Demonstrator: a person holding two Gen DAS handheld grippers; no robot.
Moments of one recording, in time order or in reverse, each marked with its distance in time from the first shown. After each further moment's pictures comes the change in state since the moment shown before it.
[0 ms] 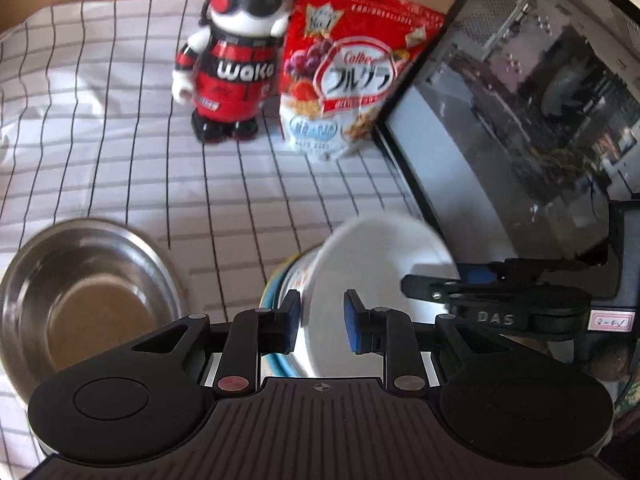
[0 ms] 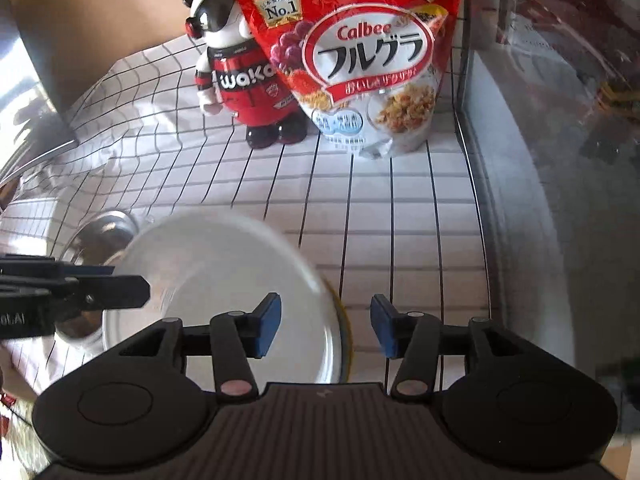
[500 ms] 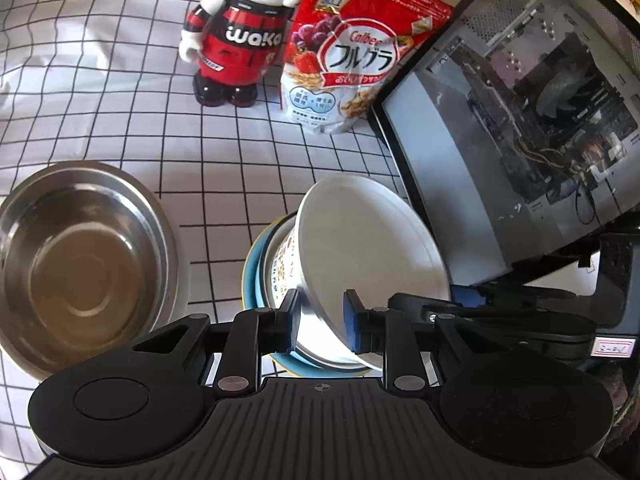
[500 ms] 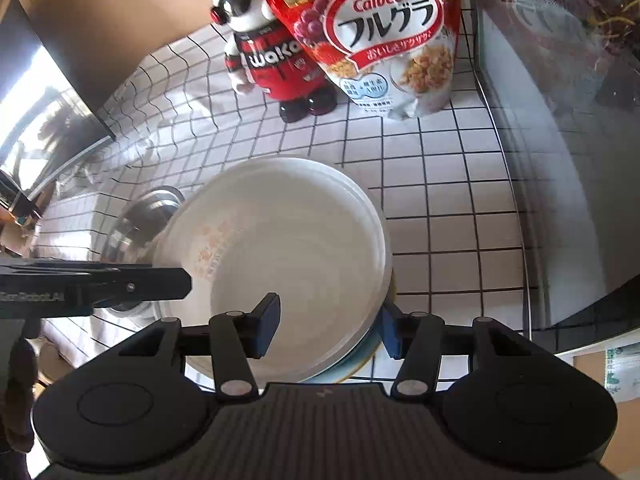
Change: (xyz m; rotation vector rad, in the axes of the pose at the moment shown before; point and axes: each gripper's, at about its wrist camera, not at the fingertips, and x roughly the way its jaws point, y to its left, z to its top) left arm -0.009 0.006 -0.010 -0.099 0.043 -0.064; right arm -0.021 0.005 -0.018 0.069 0.031 0.142
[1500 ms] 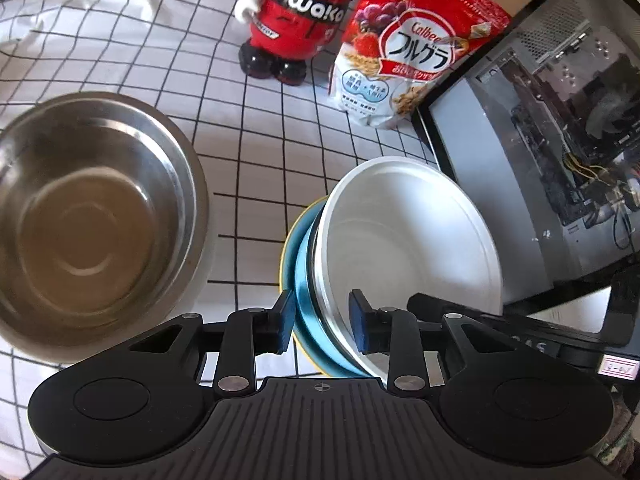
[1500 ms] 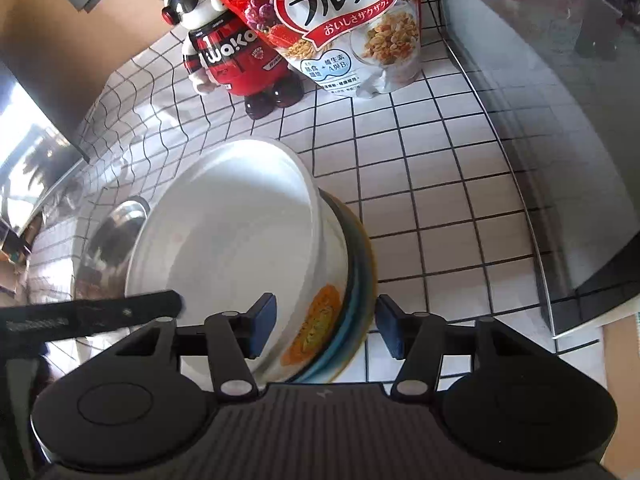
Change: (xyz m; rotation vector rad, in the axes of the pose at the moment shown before) left arm 0.038 0.031 -0.018 -0.119 -0.039 0.031; right arm 0.041 -0.023 -0.018 0.127 -0.039 -0.021
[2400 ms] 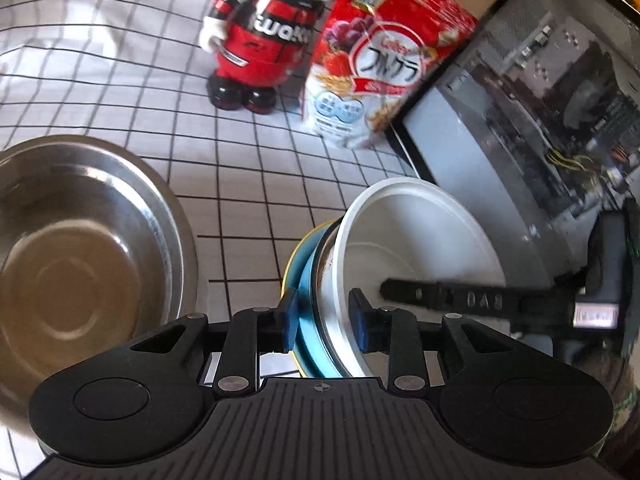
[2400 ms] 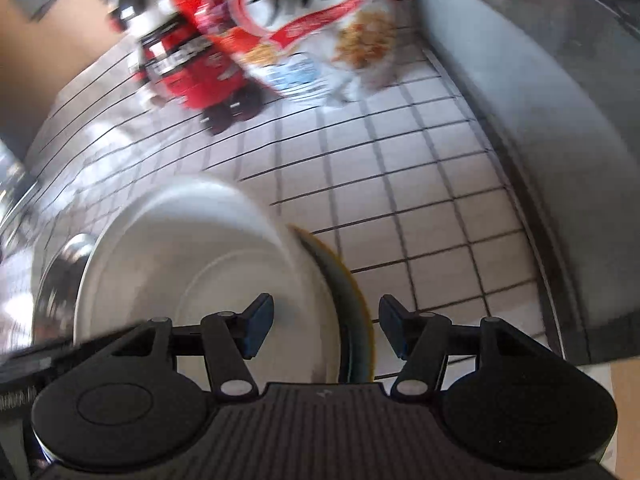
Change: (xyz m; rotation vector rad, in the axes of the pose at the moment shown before) left arm 0.006 0.008 0.002 0.102 -0.091 -0.055; right arm 0.036 0.002 0.015 0.005 -0.012 -0.095
